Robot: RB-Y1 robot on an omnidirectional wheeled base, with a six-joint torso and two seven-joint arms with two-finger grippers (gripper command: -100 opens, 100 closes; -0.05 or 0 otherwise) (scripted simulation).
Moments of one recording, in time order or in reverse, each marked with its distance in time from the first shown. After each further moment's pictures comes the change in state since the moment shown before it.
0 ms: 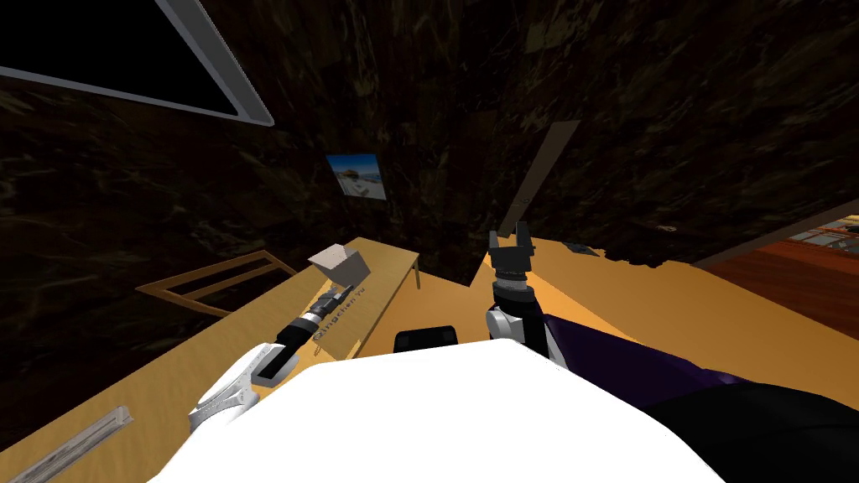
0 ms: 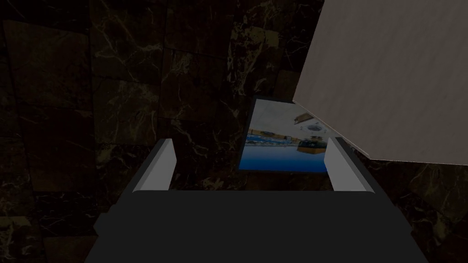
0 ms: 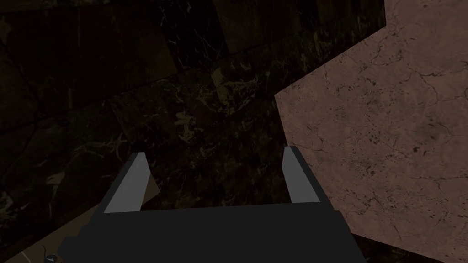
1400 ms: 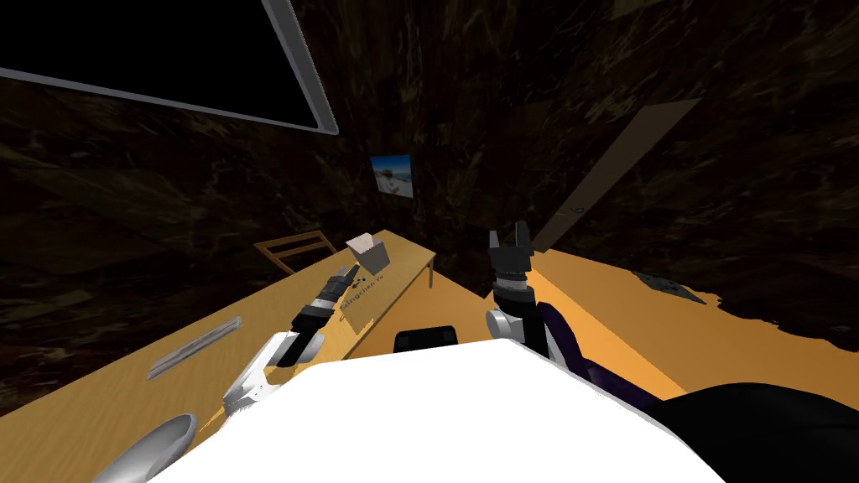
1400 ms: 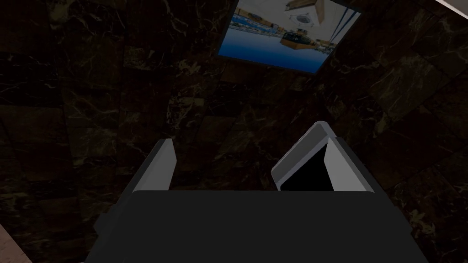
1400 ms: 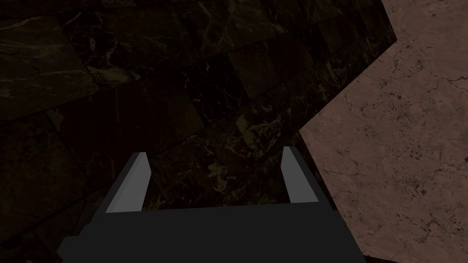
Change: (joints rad) left arm 0.063 -0.137 -0.045 -0.395 0.211 0.077 0.024; right arm 0.000 0.000 0.000 0.000 0.000 0.000 0.000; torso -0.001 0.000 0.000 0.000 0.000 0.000
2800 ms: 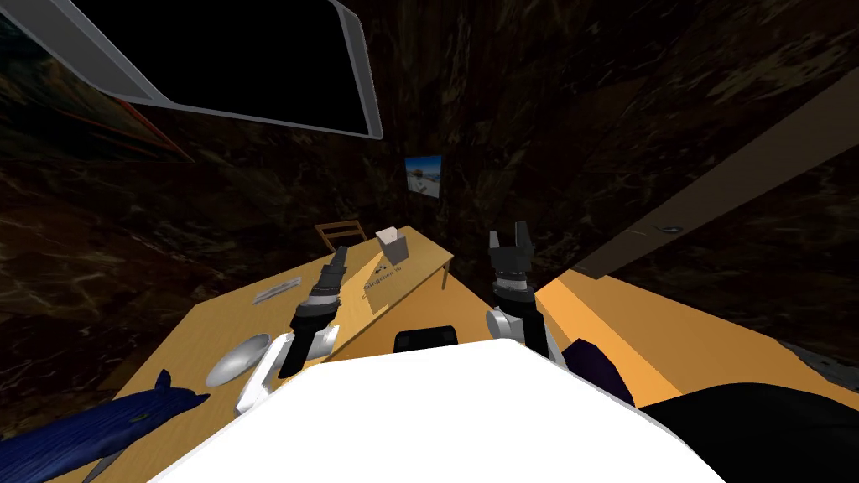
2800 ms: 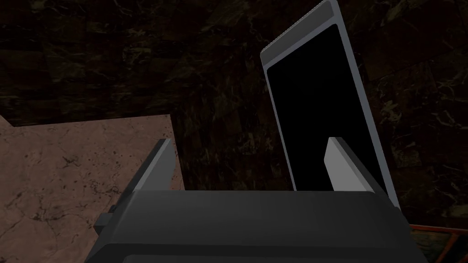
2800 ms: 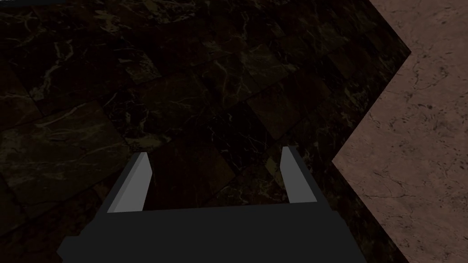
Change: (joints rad) left arm 0.083 -0.180 -0.060 -0.368 0.234 0.023 -0.003; right arm 0.000 0.000 0.000 0.000 0.000 0.000 0.000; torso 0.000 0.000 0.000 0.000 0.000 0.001
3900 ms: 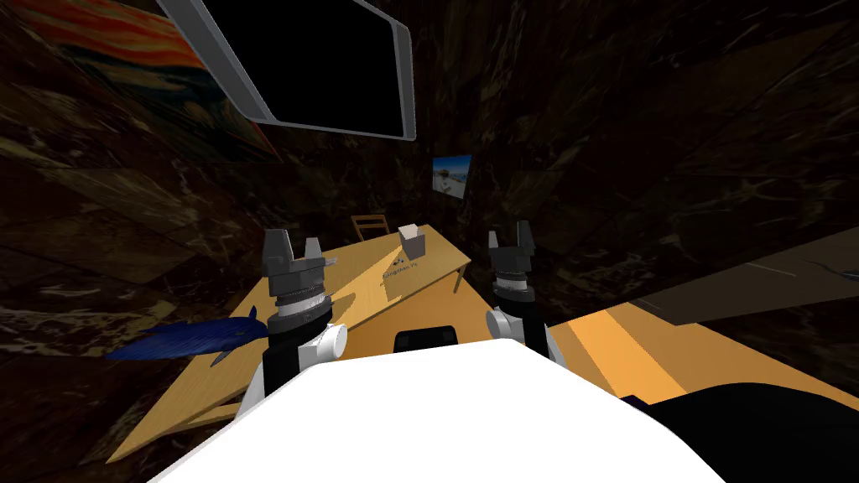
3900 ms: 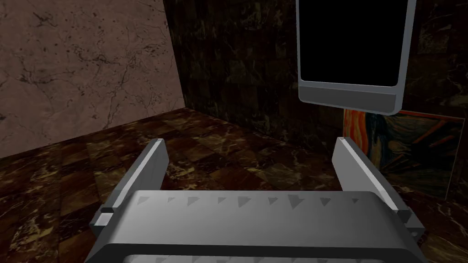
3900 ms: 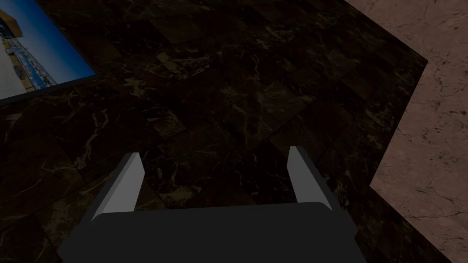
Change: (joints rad) left arm 0.094 -0.226 -0.076 -0.297 0.211 0.000 -0.015; right arm 0.000 0.000 0.000 0.000 0.000 0.000 0.000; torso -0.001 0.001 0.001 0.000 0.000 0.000
